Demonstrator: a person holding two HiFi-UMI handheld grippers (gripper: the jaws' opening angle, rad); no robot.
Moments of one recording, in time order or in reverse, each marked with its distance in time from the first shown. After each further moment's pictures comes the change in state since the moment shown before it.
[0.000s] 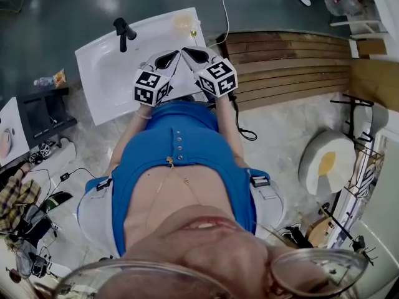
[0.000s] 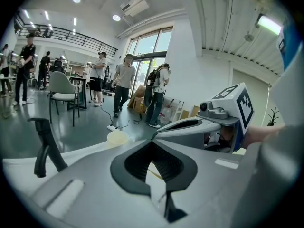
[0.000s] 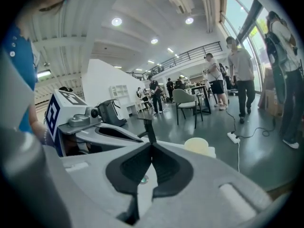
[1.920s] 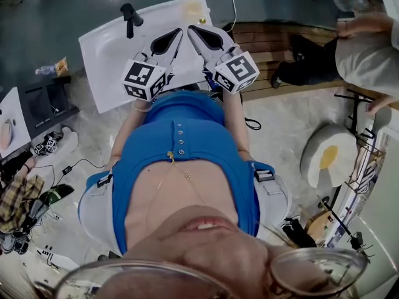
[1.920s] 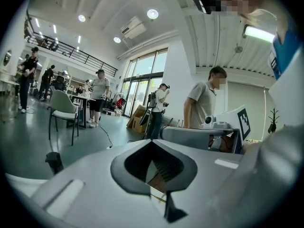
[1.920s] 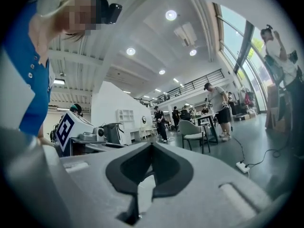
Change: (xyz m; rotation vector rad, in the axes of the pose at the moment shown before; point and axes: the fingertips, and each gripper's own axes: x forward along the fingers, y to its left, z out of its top) left arm -0.048 0.016 0.075 0.028 -0.253 -0.009; right arm -0.018 0.033 0.096 -0.078 -0.376 0.044
